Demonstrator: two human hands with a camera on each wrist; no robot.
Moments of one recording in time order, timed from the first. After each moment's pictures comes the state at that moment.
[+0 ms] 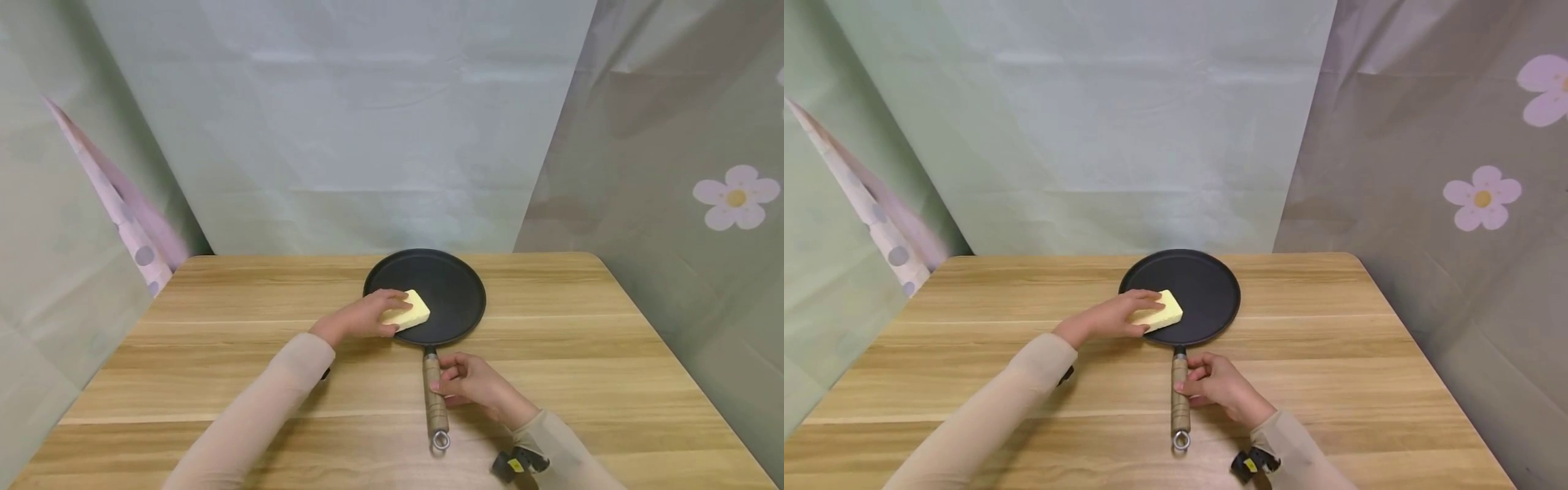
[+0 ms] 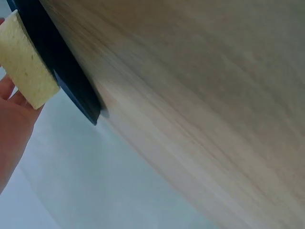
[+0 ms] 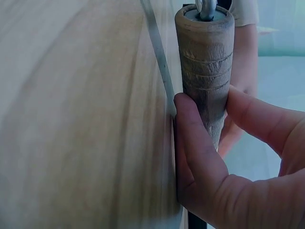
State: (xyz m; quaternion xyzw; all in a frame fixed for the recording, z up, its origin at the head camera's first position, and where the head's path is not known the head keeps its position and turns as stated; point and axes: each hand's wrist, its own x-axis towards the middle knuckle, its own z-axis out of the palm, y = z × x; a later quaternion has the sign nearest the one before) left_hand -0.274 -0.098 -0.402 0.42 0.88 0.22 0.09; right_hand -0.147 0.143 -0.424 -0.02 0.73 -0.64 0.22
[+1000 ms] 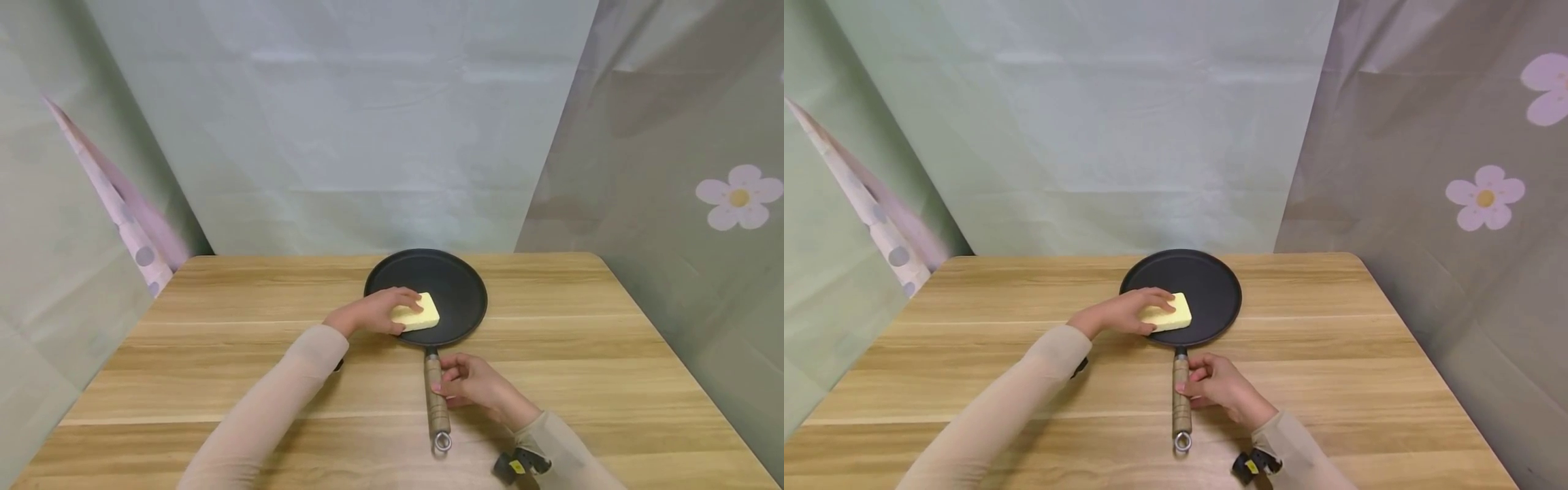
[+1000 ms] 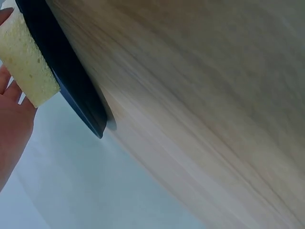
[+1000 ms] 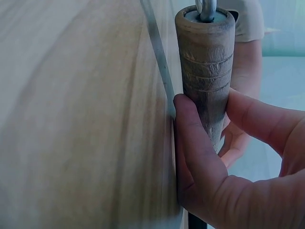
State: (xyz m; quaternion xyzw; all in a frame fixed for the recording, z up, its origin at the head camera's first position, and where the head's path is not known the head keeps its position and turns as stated) left_hand -0.291 -0.081 -0.404 0.44 0.86 0.22 0.13; right_hand -0.146 0.143 -0.422 -0.02 0.73 -0.65 0.22
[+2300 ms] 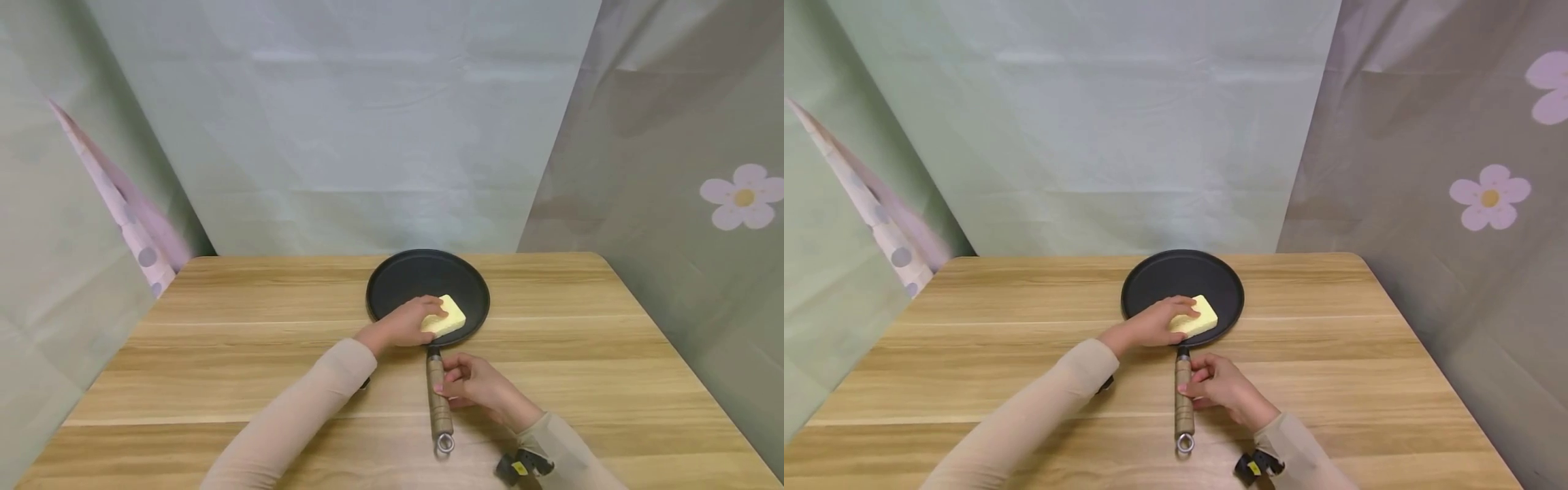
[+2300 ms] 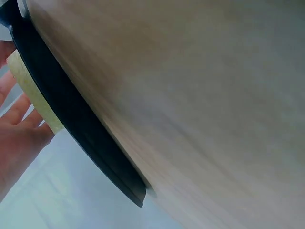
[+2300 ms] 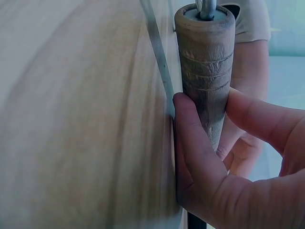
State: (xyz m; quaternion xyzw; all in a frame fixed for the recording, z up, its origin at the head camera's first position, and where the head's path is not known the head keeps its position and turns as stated) left_hand -0.265 -0.032 -0.413 0.39 0.89 0.22 0.08; right_hand -0.146 0.142 -0.422 -0.02 0.73 -0.65 0.22
